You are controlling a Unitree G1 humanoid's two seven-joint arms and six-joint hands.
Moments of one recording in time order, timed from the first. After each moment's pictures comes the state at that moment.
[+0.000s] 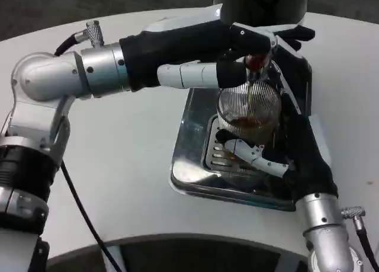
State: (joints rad) left arm -1.15 0.45 -0.12 0.75 -0.22 -0.58 -1.13; right arm -0.39 -0.05 0.06 0.25 -0.23 -0.25 -0.18
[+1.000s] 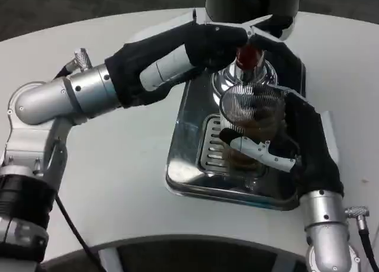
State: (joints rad) left arm -1.01 0.42 -0.04 0.66 -0.36 -0.37 -1.11; right arm -0.41 -0.04 0.05 0.27 -0.26 -0.25 -0.27
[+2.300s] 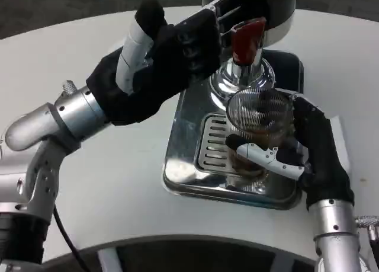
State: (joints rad) left arm -0.85 0.38 0.10 0.40 -0.48 -0.04 -1.03; right arm -0.32 -0.05 0.04 0.15 -0.28 -0.22 -0.26
